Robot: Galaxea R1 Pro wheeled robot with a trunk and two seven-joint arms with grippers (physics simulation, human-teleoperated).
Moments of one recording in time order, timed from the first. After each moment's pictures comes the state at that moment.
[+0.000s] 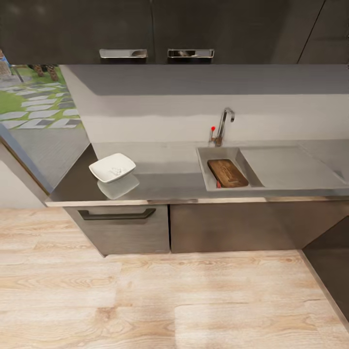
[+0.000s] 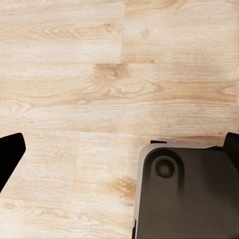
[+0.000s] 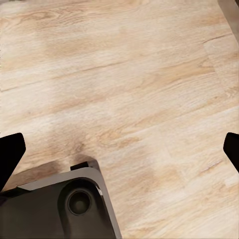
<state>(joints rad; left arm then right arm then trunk) 0.30 0.03 -0.13 -0.66 0.06 -0.63 0.30 -0.17 -0.09 1.99 -0.30 -1.98 -1.00 -0.46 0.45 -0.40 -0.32</state>
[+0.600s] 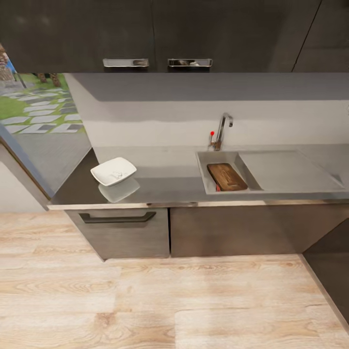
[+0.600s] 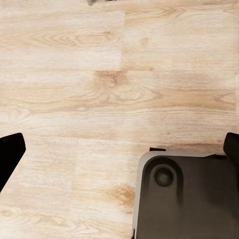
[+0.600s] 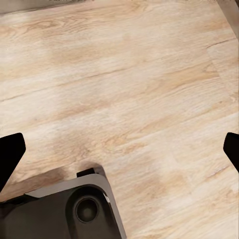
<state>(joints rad) 0.30 0.03 -0.13 -0.66 0.06 -0.63 0.30 -0.17 -0.08 1.99 -0.30 -1.98 -1.00 -0.46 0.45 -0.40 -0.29</state>
